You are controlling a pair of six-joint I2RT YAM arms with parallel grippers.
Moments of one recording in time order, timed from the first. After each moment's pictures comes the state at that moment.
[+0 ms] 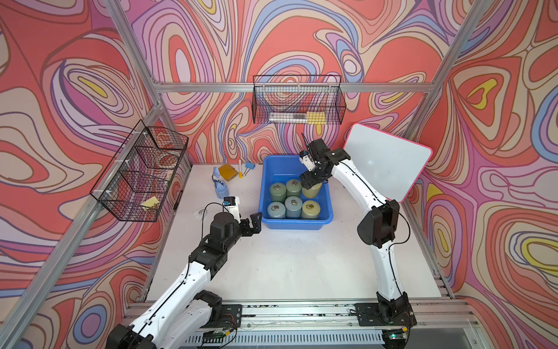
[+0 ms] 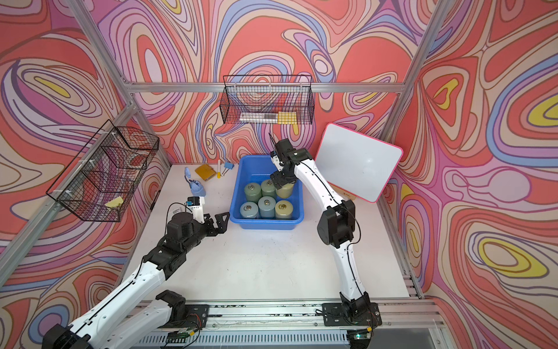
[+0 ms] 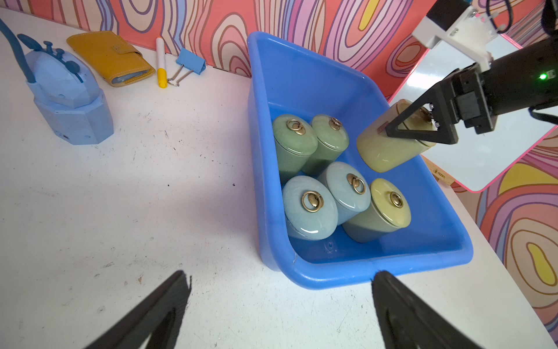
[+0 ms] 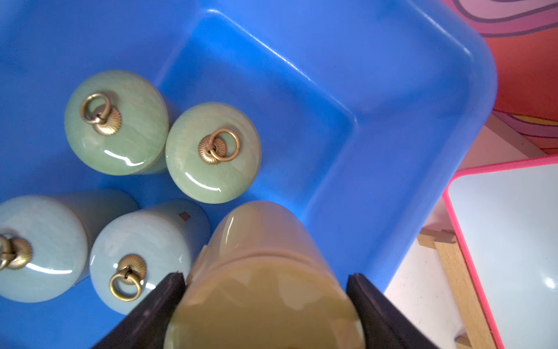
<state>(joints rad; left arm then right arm) -0.37 0.87 0.54 -0.07 0.01 -0.43 0.44 2.27 2.38 -1.21 0.03 -0.14</state>
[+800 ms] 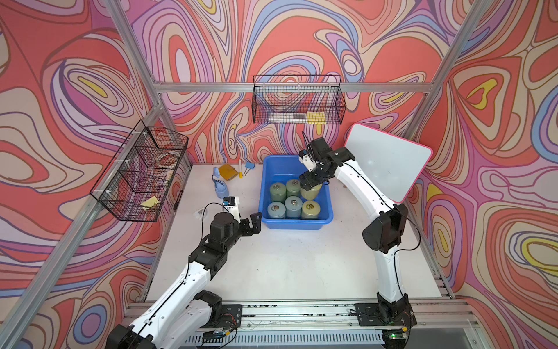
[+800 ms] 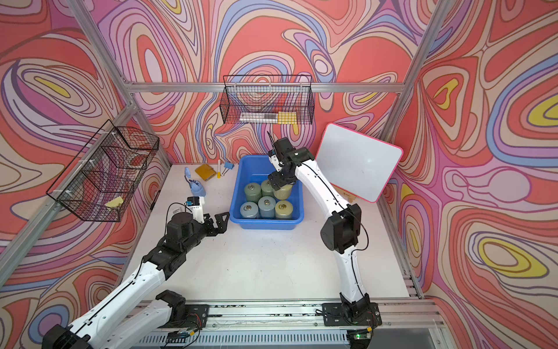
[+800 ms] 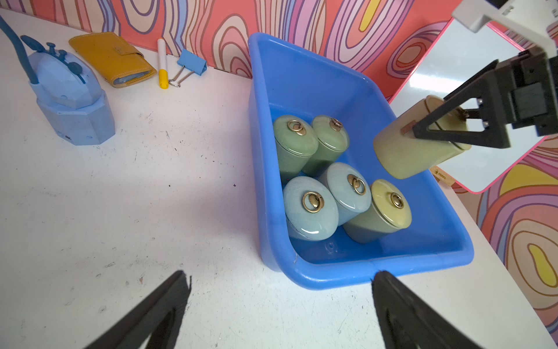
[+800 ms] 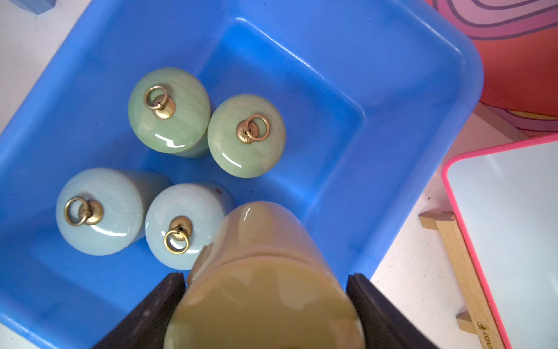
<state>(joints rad) -0.37 0.87 0.54 -0.07 0.01 -0.43 0.48 2.15 2.31 -1.24 0.02 -0.10</state>
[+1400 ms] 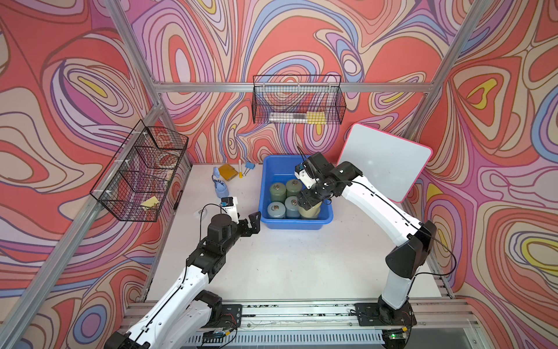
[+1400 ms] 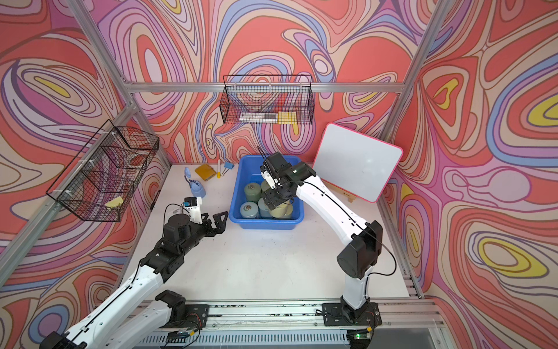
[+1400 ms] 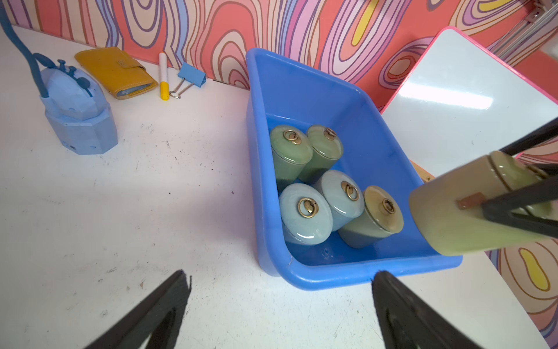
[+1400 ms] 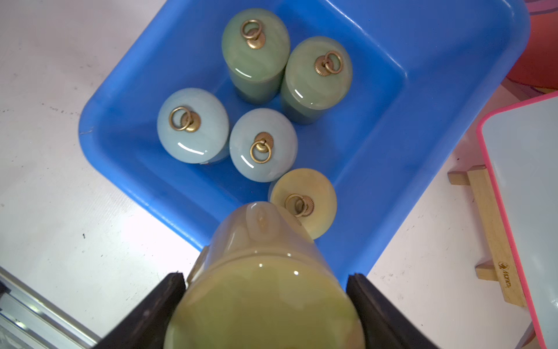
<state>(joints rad) -0.37 0.81 0.51 -0.07 0.00 -0.44 0.68 1.80 1.92 -1.22 0.08 0.00</state>
